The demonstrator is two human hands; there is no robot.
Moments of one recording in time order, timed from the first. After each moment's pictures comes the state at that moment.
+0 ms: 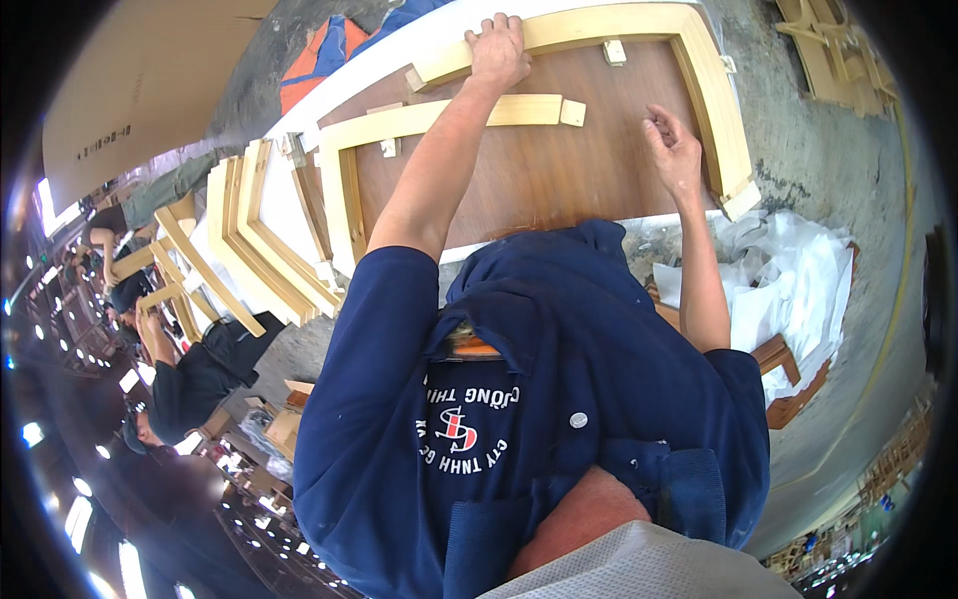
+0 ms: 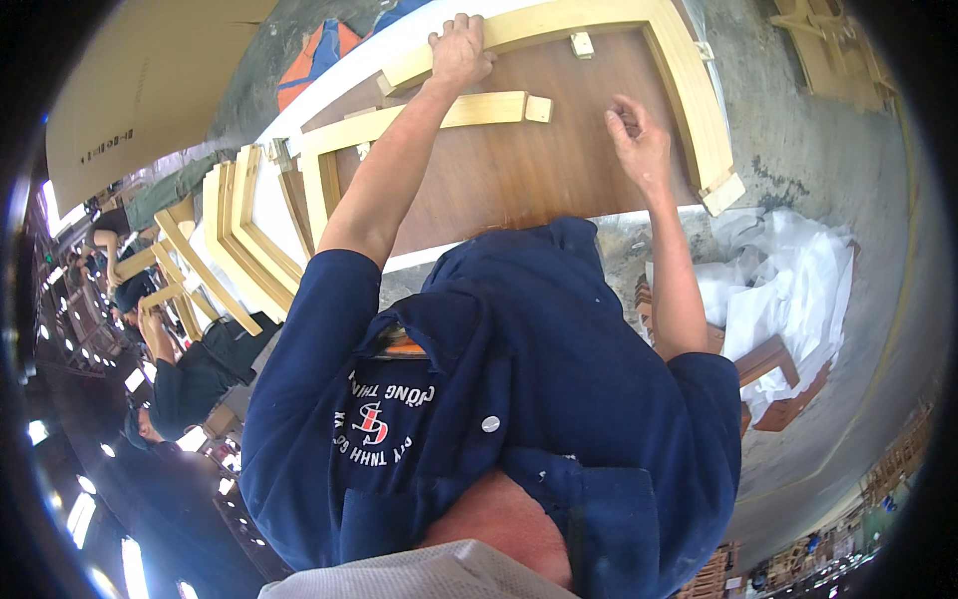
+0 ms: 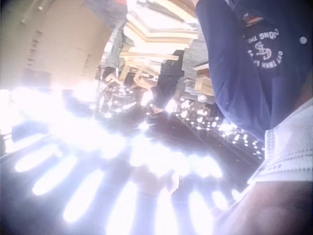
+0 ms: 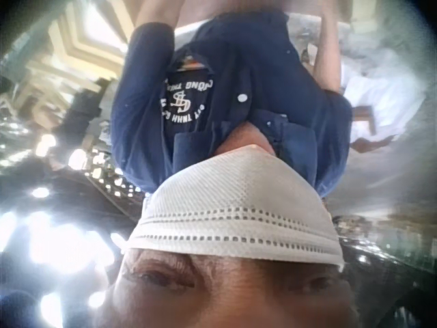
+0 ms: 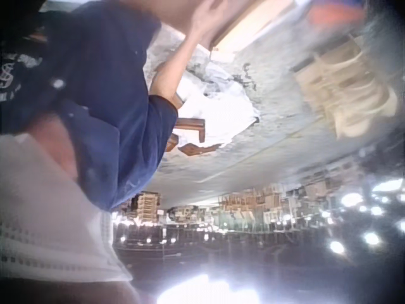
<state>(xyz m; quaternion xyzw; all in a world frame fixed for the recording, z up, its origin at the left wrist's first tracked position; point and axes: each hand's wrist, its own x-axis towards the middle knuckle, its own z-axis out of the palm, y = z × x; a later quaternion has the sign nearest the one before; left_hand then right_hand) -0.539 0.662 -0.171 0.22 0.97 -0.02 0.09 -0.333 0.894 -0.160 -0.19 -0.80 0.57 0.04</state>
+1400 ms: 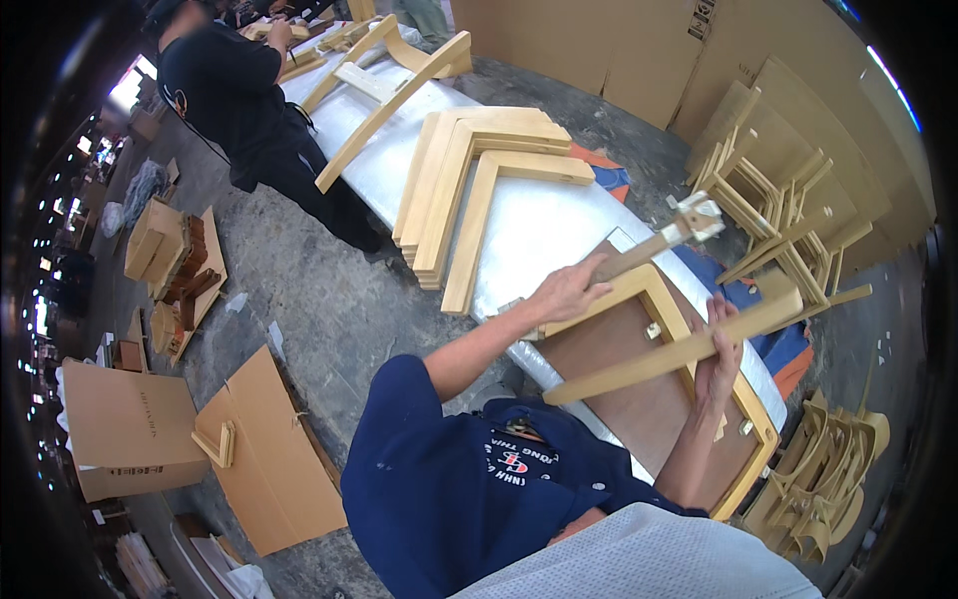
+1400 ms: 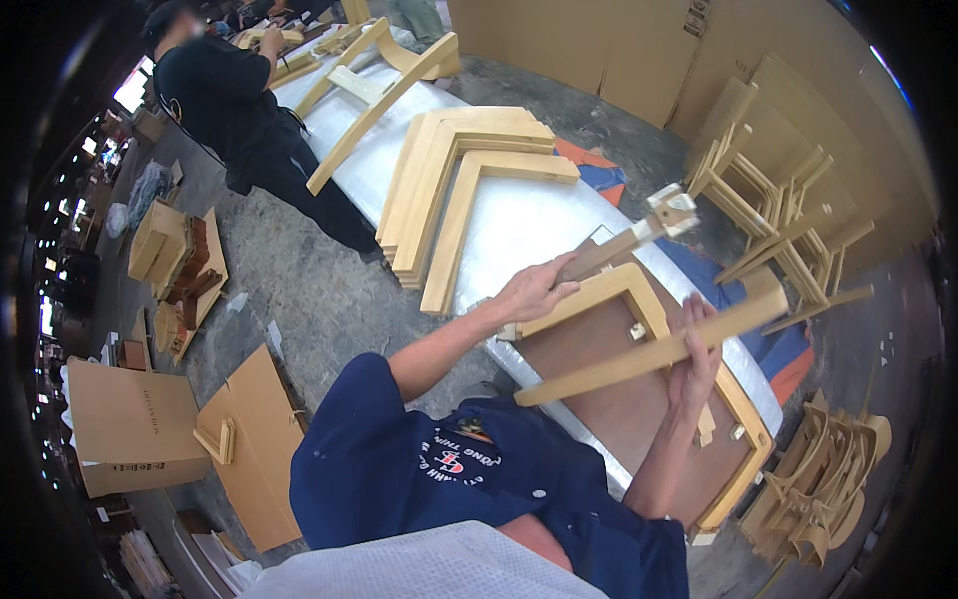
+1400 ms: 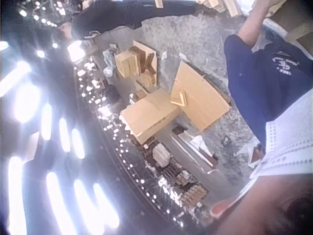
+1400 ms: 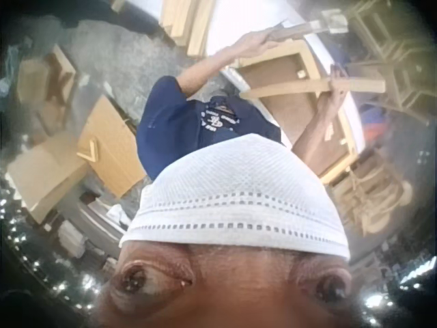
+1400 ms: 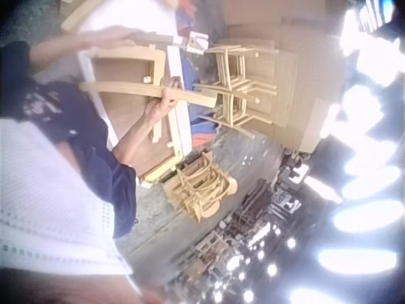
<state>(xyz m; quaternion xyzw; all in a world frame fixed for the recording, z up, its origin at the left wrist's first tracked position) -0.280 0.211 0.021 -0.08 0.90 0.43 -0.03 -0.380 0.492 0.044 0.13 -0.49 0.85 -0.15</state>
